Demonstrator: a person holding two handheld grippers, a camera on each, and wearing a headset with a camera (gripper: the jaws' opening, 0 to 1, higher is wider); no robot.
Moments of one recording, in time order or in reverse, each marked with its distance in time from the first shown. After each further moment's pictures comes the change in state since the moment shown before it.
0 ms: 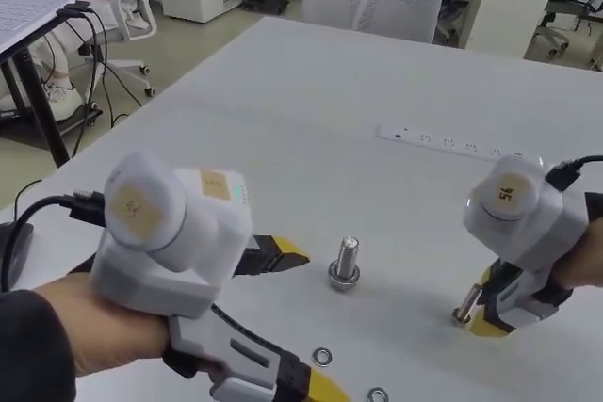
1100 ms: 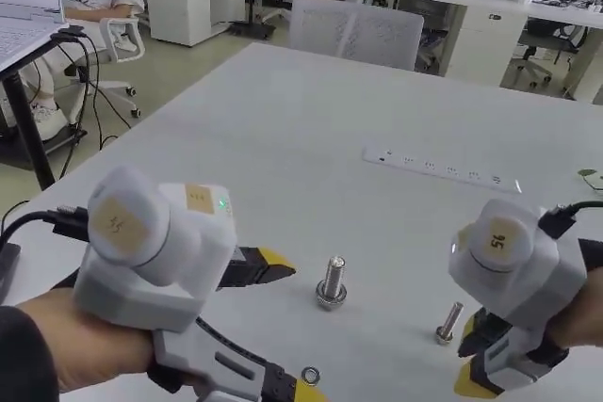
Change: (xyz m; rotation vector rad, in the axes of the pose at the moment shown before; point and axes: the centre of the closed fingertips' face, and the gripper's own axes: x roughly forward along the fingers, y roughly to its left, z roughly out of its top) left arm -0.011 -0.002 0.007 0.025 -0.023 0.014; right arm -0.013 0.062 0.012 -0.033 -0.020 0.043
